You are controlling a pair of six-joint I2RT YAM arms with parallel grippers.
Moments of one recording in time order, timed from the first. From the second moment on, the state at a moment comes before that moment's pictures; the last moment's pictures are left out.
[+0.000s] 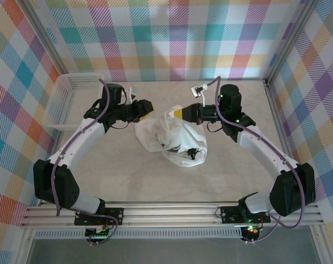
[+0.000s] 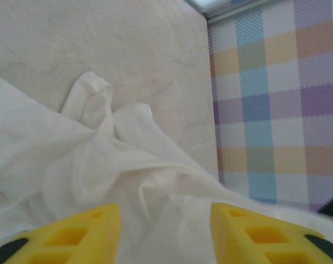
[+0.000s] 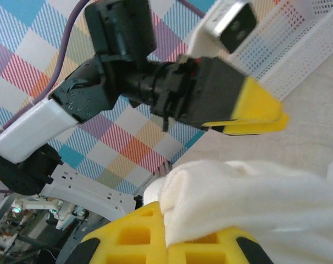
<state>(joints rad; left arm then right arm) -0.31 1.43 1.26 -0.46 0.62 -0.75 0.40 1.37 1.11 0.08 -1.09 0.65</state>
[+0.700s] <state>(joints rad) -0.64 1.44 1.18 -0.38 0.24 -0.68 0.38 1.43 1.11 0.03 -1.09 0.71</state>
